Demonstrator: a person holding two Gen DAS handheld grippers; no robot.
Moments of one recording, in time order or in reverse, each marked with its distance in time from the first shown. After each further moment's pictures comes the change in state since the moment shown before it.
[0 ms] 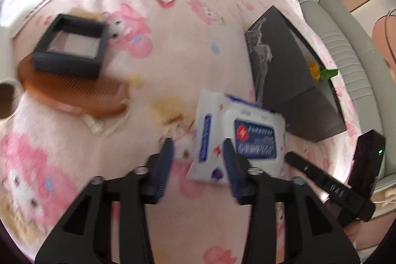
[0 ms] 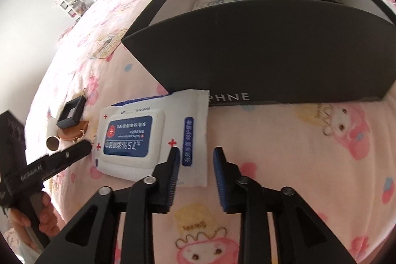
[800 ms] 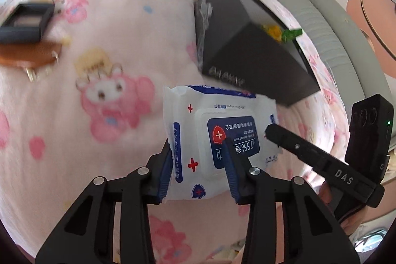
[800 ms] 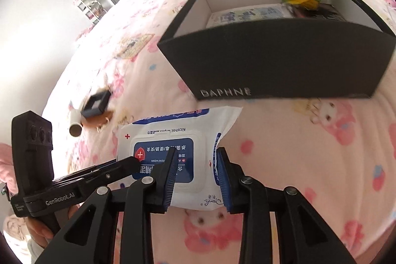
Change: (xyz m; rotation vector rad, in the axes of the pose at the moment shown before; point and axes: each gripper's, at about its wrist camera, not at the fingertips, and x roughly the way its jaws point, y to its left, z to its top) left arm 0.007 -0.055 -0.059 0.092 0.099 -0.085; right arm -0.047 -0.001 -0.030 -0.034 -0.044 0.065
